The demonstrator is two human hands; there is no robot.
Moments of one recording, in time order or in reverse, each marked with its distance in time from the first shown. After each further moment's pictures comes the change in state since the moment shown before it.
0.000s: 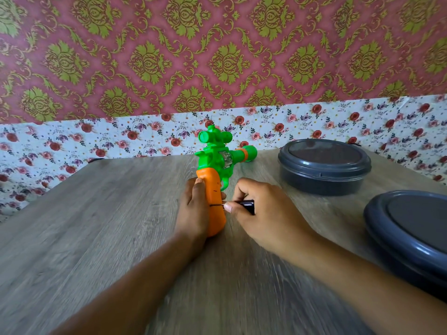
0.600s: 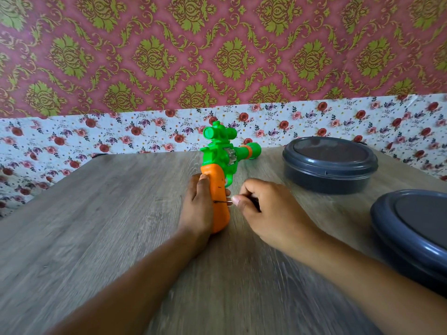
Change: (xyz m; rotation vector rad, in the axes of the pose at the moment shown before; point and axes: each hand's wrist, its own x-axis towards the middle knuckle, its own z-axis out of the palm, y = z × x) left_hand 0.001 -0.003 -0.001 0.021 0.008 0.012; right_hand 0.002 0.006 0.004 -0.009 -0.038 0.006
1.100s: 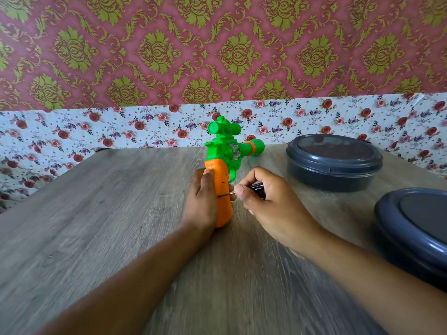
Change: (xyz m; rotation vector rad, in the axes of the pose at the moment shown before) left_hand -0.004 0.006 0.002 -0.017 -0.008 -0.009; right_hand 0.001 0.000 0.005 0.402 0.016 0.084
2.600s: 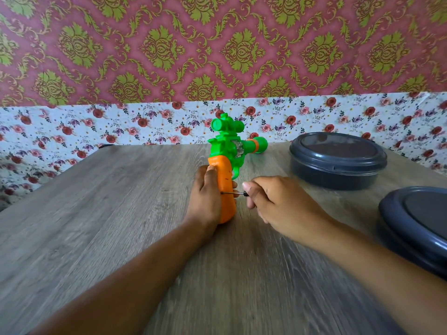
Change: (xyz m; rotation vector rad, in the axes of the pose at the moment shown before) left_hand 0.004 -0.005 -0.001 0.041 0.019 -0.011; right_hand 0.000 -0.005 -0.013 -0.482 -0.137 -0.029
